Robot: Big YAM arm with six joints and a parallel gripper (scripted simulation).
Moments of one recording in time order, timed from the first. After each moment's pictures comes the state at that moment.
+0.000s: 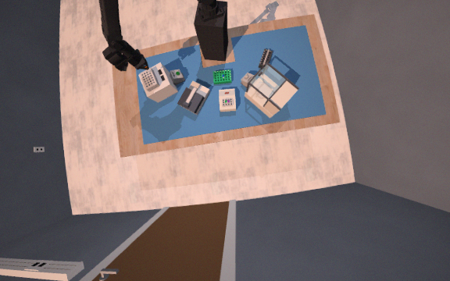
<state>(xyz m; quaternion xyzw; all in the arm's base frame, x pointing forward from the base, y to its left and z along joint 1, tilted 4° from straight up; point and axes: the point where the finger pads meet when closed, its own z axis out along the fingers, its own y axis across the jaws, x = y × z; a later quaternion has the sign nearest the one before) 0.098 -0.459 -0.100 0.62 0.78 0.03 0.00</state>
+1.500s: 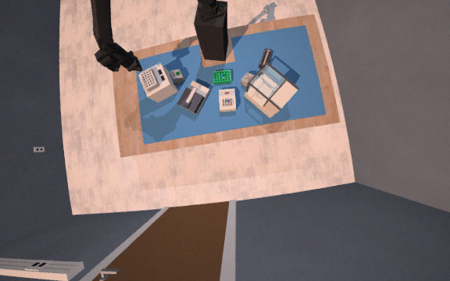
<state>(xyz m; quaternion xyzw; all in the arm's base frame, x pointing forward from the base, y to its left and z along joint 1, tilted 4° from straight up) 0.088 -0.501 -0.102 0.67 0.74 0.03 -0.01</state>
